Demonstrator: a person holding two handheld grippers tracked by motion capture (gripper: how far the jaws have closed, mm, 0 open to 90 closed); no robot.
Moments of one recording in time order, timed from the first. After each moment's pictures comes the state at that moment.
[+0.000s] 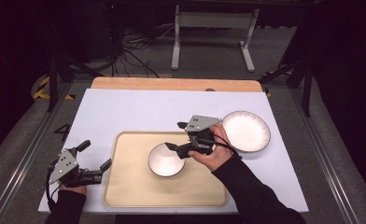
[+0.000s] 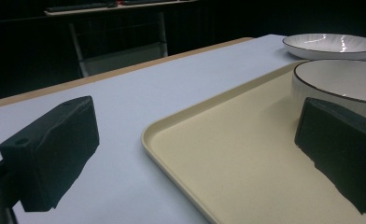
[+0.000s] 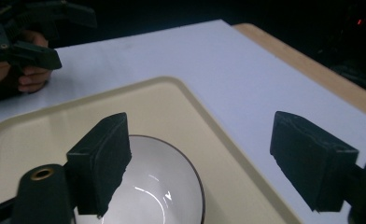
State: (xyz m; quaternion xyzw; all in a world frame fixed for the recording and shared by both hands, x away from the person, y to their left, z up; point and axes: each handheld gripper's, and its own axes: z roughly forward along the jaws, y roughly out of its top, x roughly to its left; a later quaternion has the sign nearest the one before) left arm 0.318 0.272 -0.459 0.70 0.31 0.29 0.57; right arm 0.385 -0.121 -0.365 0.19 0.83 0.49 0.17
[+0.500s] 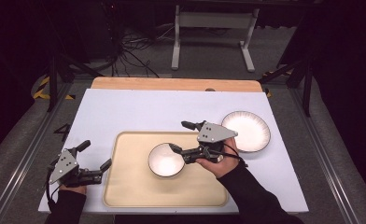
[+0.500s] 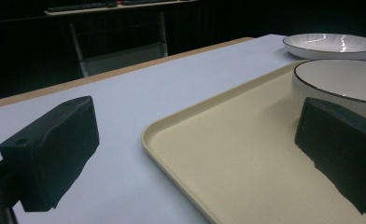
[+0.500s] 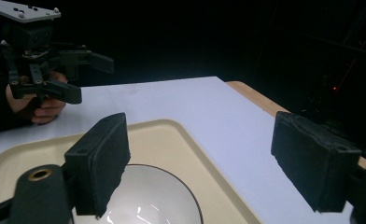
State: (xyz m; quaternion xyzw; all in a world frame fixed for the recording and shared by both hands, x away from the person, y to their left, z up) left arm 0.318 0.271 -0.459 0.70 0.31 0.29 0.57; right arm 0.364 -0.140 -0.367 0.15 0.78 0.57 0.21
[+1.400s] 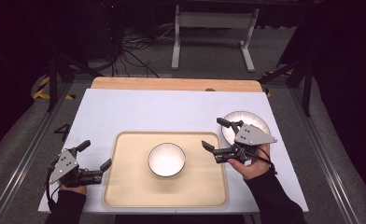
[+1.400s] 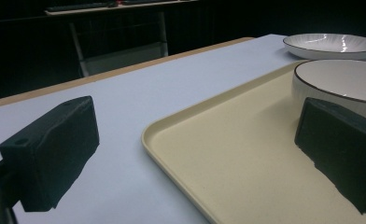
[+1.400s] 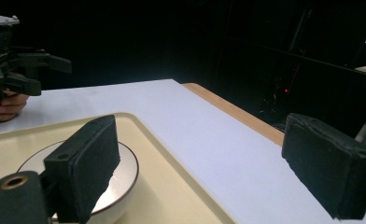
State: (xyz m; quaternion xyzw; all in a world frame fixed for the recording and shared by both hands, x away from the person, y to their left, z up) left arm 0.318 0.271 -0.459 0.70 0.31 0.29 0.57; right arm 0.356 -0.224 -0.366 0.19 0.74 0.58 0.27
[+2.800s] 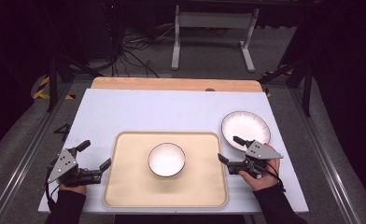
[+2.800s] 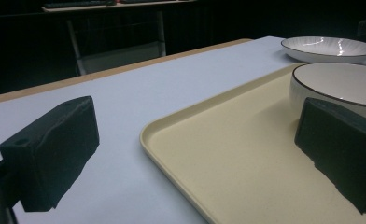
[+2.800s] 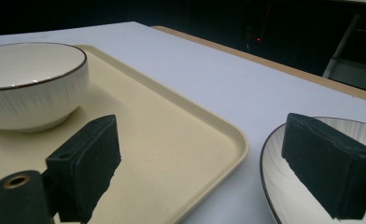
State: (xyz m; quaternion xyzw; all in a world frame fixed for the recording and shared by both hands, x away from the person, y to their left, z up) left arm 0.319 0.273 -0.458 0.70 0.32 0.28 0.57; right arm 0.349 -0.277 -0.445 0.29 0.75 0.53 0.27
